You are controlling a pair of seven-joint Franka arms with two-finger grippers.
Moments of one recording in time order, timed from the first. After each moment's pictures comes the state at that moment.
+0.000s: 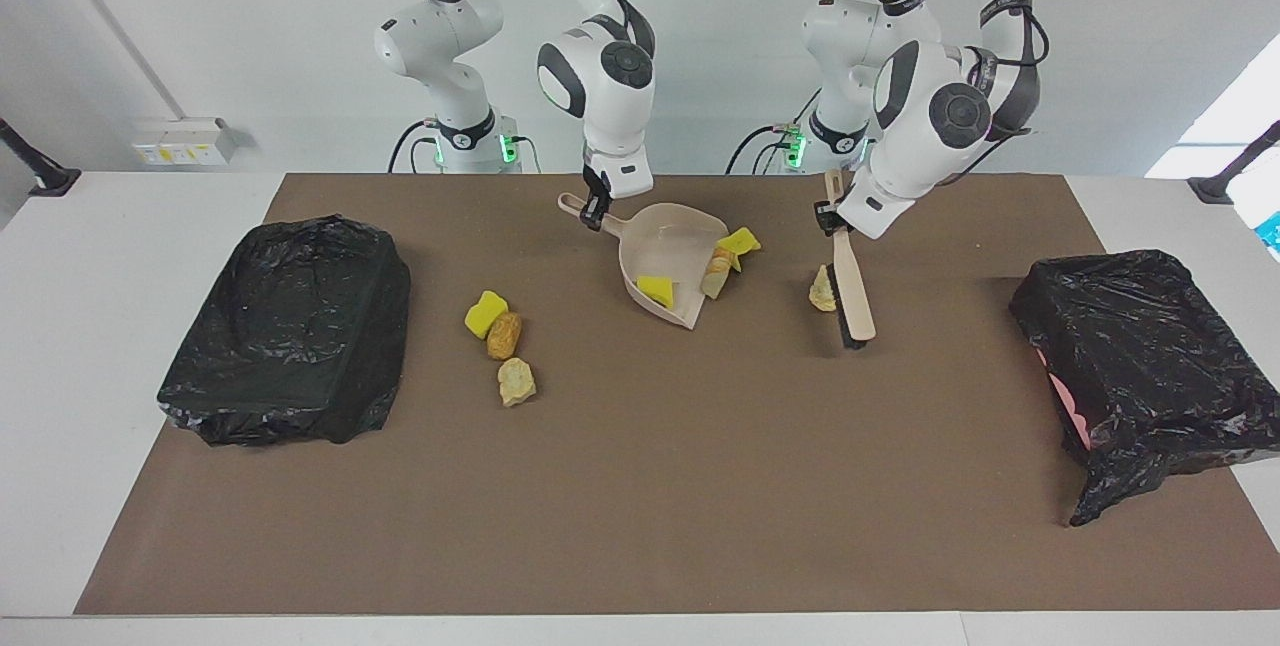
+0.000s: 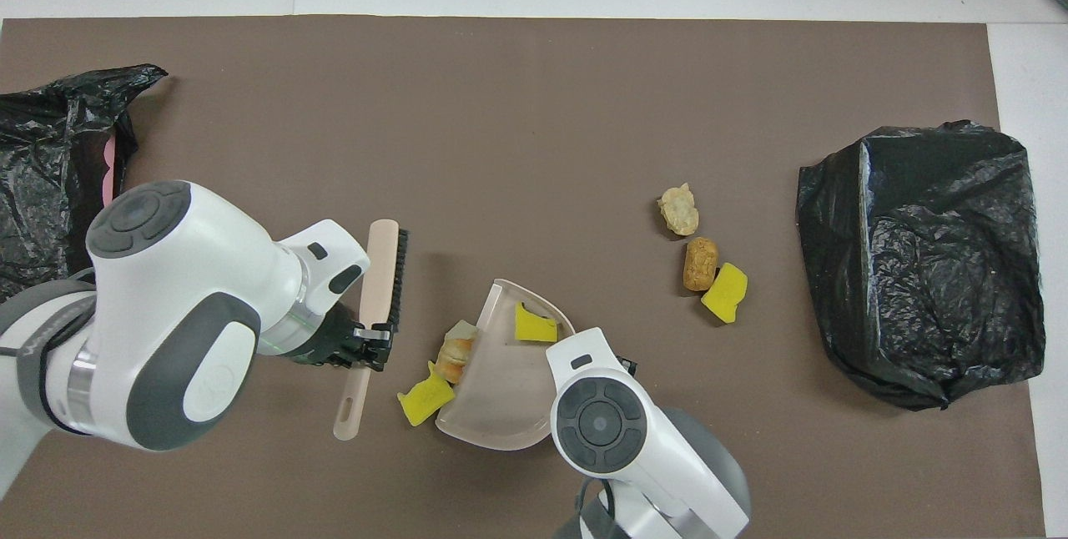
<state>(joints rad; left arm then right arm) -0.36 -0.09 0.10 -2.20 -0.11 1.80 -0.29 0.75 -0.04 -0.03 -2.29 -0.05 2.06 -0.44</state>
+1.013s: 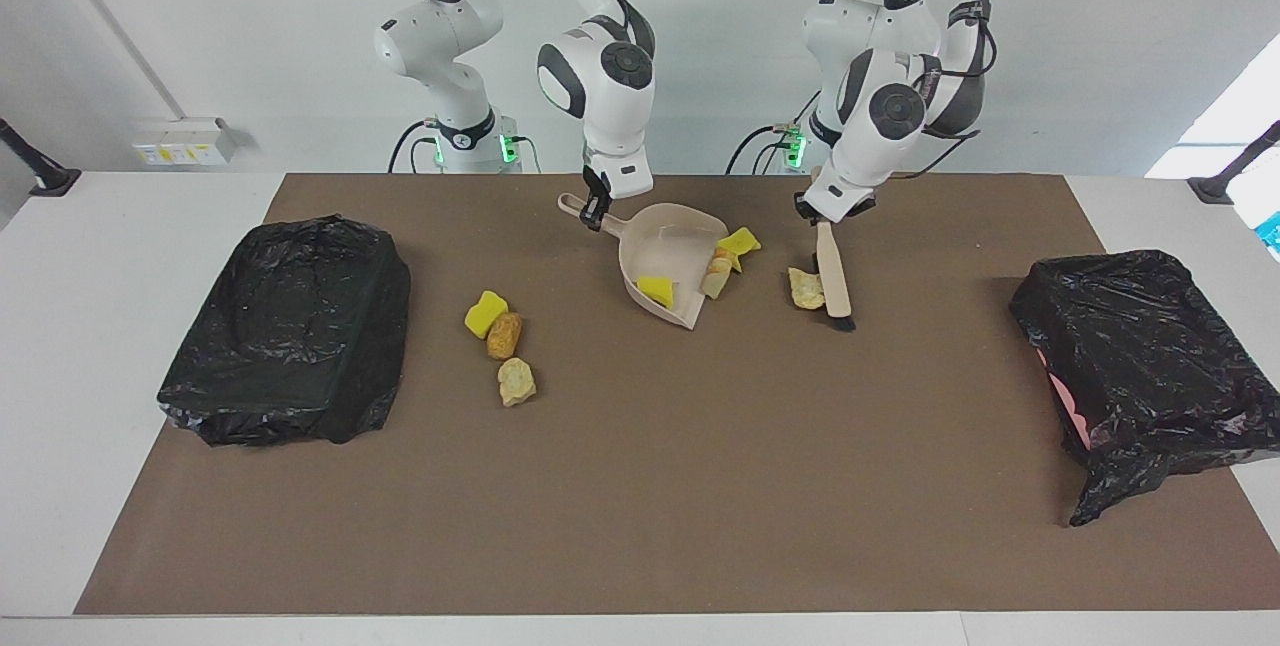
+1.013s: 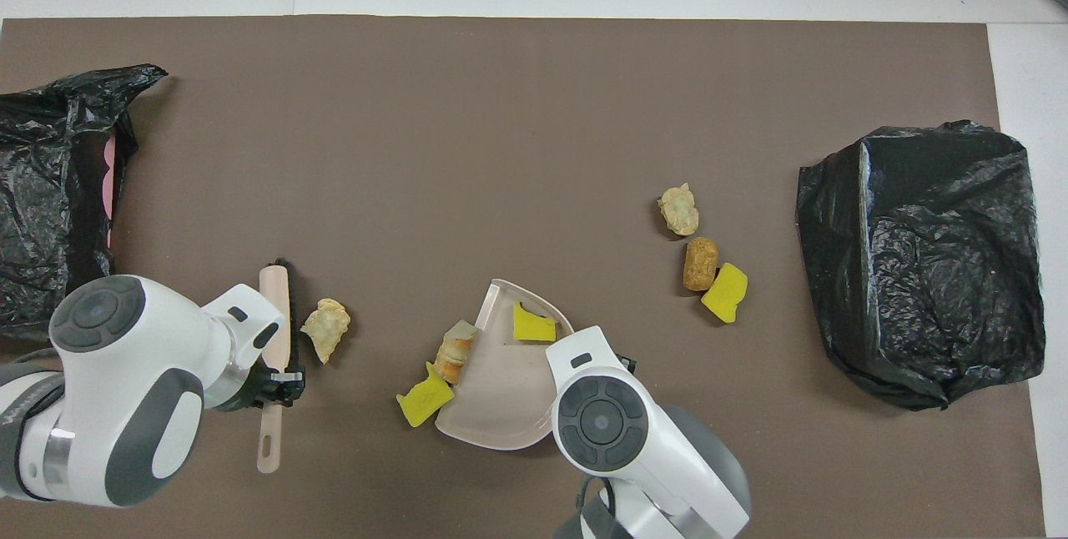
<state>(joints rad) -0.48 -0.24 0.06 -2.51 -0.08 1.98 -0.31 0.75 -0.04 -0.03 -2.29 -0.05 2.06 -0.44</state>
